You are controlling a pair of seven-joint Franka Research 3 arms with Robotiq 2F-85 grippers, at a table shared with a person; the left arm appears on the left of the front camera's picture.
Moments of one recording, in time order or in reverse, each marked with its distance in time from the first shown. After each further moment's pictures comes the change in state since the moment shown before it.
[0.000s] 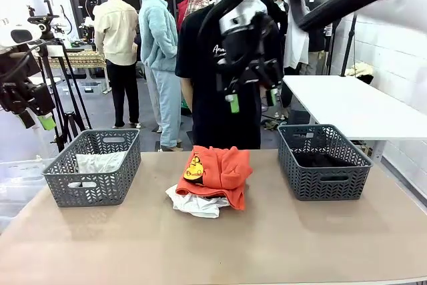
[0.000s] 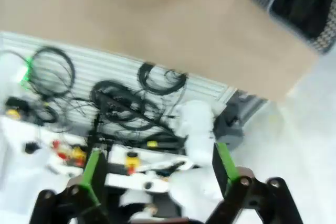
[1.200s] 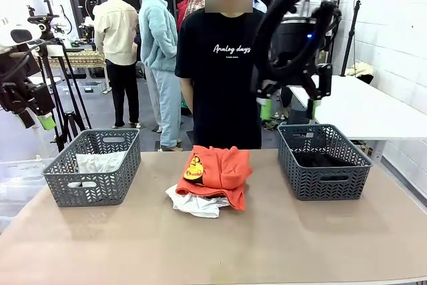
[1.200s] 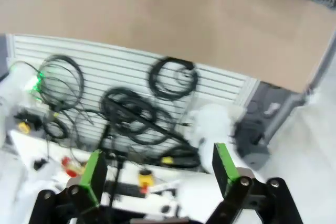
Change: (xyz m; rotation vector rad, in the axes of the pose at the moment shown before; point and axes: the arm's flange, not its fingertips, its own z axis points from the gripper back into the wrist) left arm 0.000 0.000 0.000 0.000 0.000 0.000; right arm -0.119 -0.051 -0.035 0.044 -0.153 -0.052
